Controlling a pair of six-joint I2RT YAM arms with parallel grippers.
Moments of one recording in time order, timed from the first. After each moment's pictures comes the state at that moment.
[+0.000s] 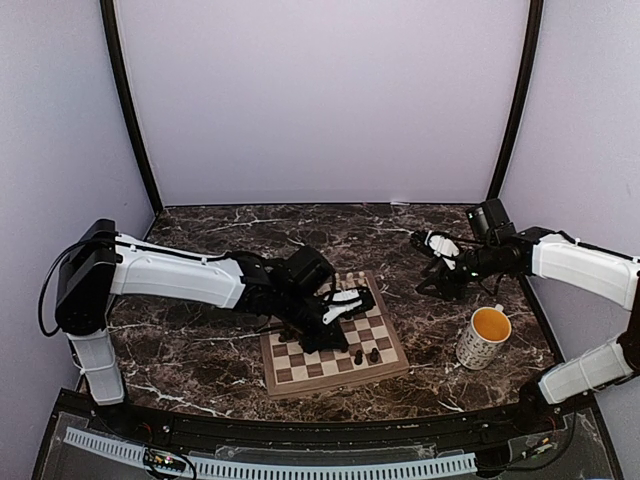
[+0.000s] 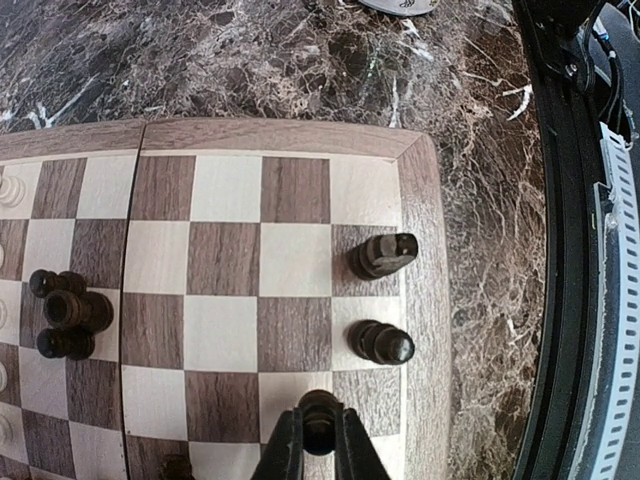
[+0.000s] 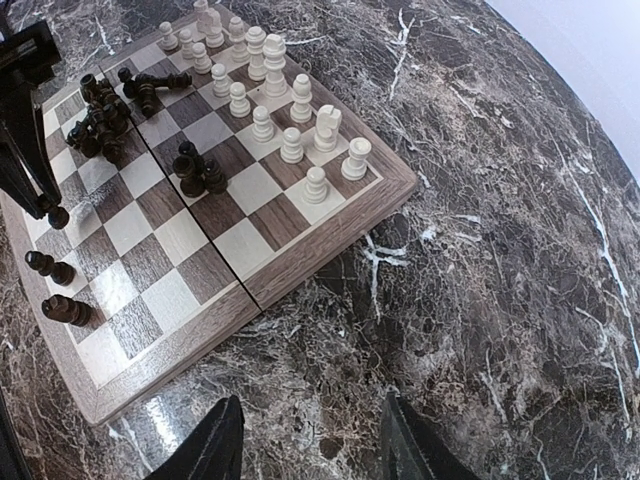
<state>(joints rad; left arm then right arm) -1.05 1.86 1.26 -0.35 0.29 0.16 0.41 1.29 0.87 -0.48 -0.44 -0.60</state>
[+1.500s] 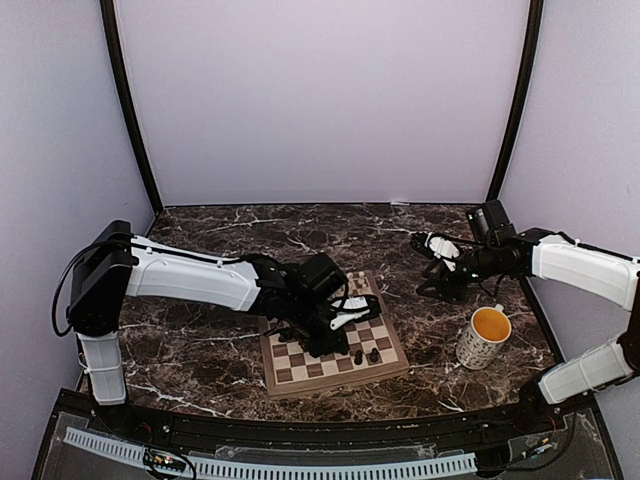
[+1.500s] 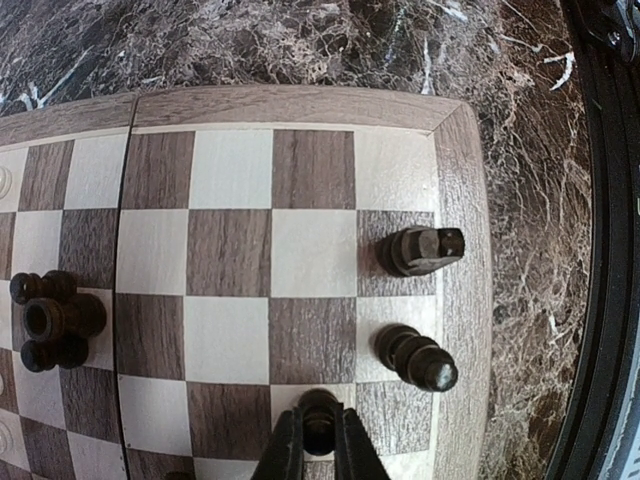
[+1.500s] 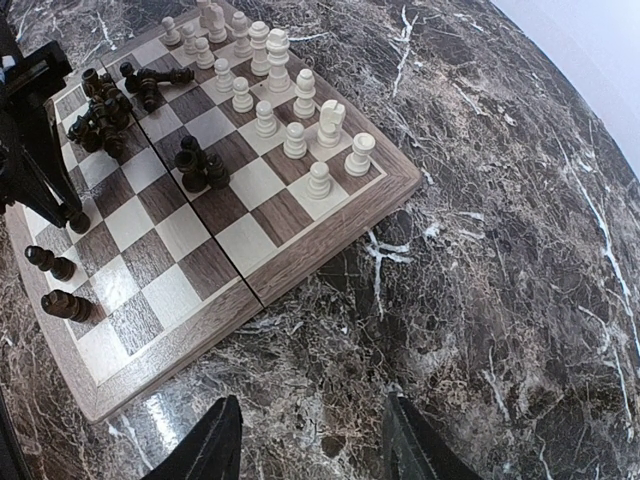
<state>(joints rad) -1.08 1.94 1.34 -0.42 0.19 0.19 0.41 1.29 0.86 -0.48 -0.44 -0.60</state>
